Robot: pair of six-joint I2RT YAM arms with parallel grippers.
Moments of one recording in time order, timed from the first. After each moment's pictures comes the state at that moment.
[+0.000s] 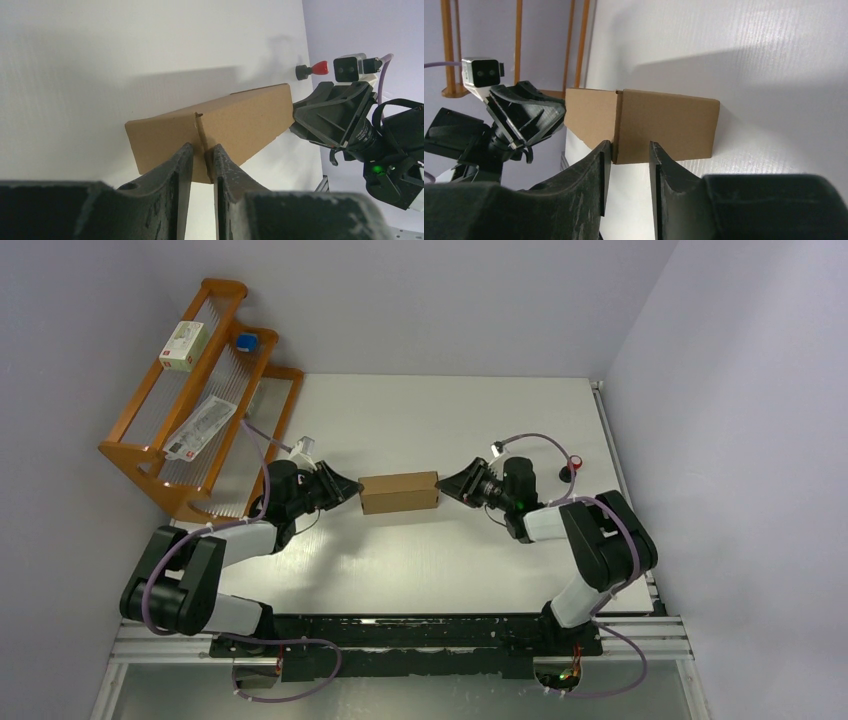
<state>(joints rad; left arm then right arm) -0.26 1.39 0.41 0.61 0.41 -0.80 0.33 1.64 0.50 0.77 -0.51 0.94</state>
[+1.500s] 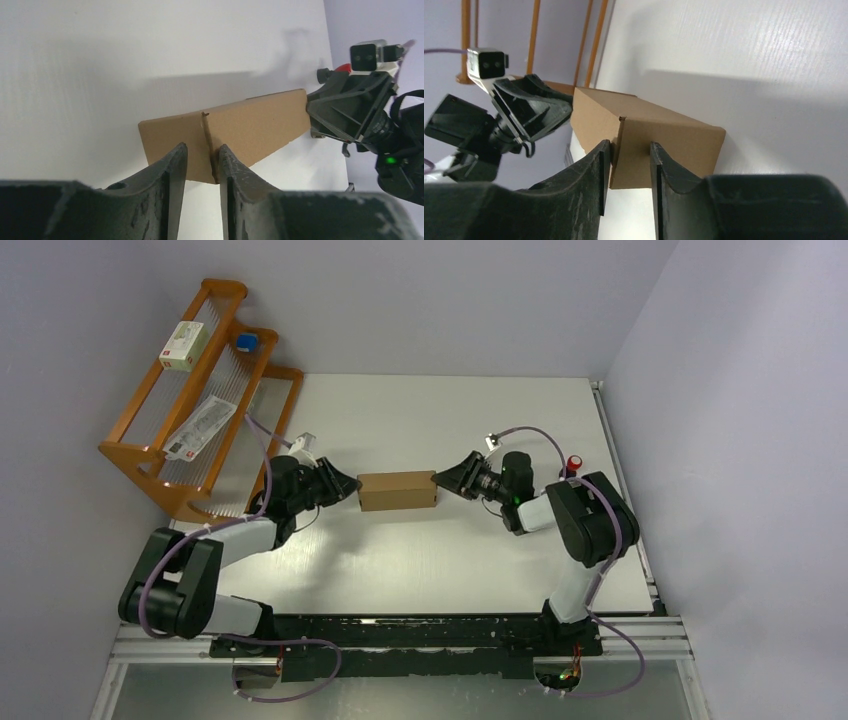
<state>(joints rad) -0.27 1.39 0.45 0.55 0.37 -0.71 0.30 1.83 0.56 1.02 -0.63 0.97</state>
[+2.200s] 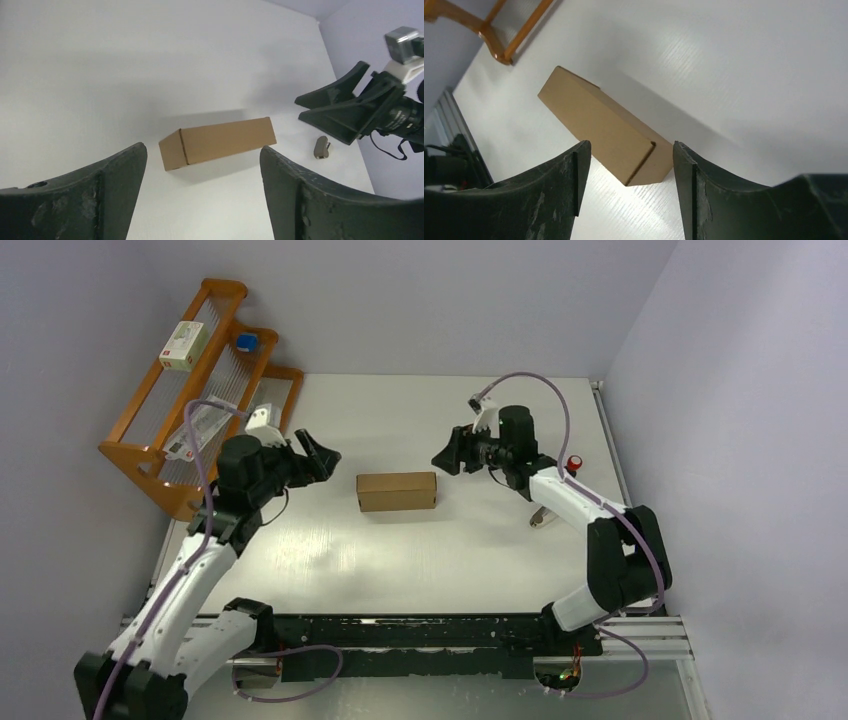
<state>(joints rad) -0.27 0.92 0.73 -0.13 0.16 -0.55 0.33 1.52 0.92 0.14 -0.57 0.26</state>
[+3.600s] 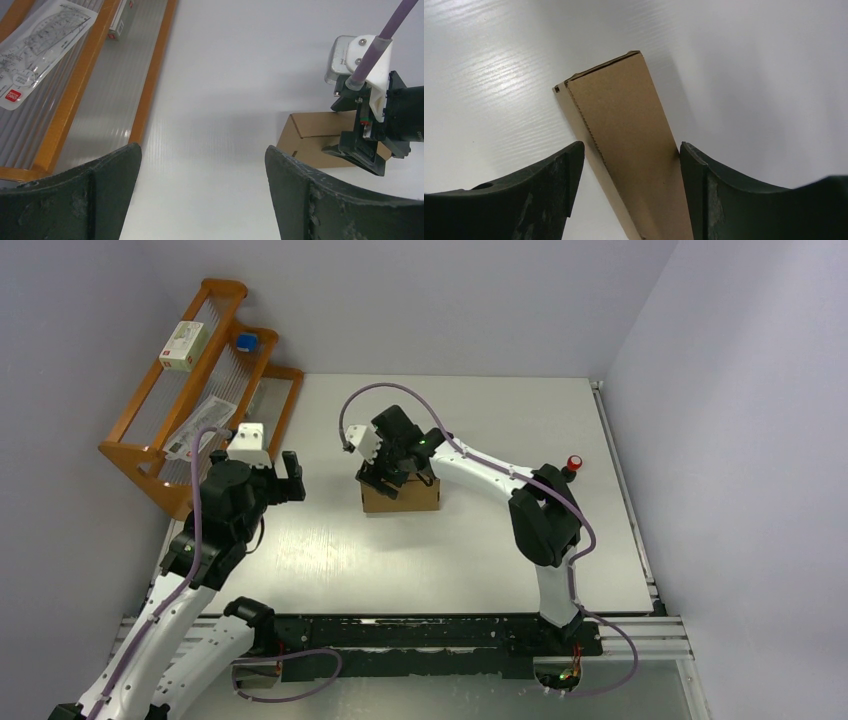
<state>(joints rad) -0.39 0.66 0.80 -0.44 -0.34 -0.16 0.81 1.99 1.60 -0.51 -0.16 -0.45</state>
